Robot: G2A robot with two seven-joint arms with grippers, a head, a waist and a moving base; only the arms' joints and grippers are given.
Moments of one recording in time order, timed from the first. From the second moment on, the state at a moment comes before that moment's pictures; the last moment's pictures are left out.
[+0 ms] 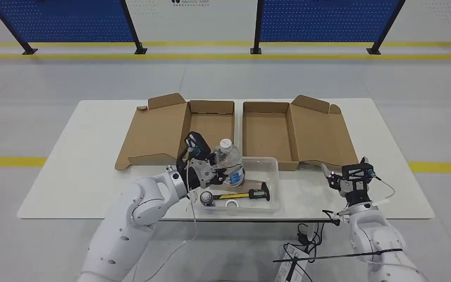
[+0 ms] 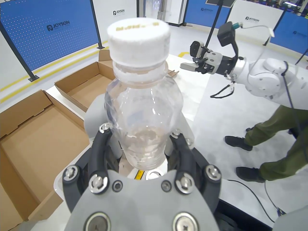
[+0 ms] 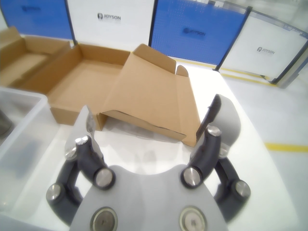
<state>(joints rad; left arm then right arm) 1.32 -1.18 -1.22 -1.82 0.90 -0.56 -0.41 -1.73 -1.15 1.60 -1.80 -1.33 0.00 0.00</state>
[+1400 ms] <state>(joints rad) 1.09 -1.24 -1.12 -1.46 1.14 -0.08 -0.25 -1.73 -1.15 1.60 -1.80 -1.33 0.00 0.00</state>
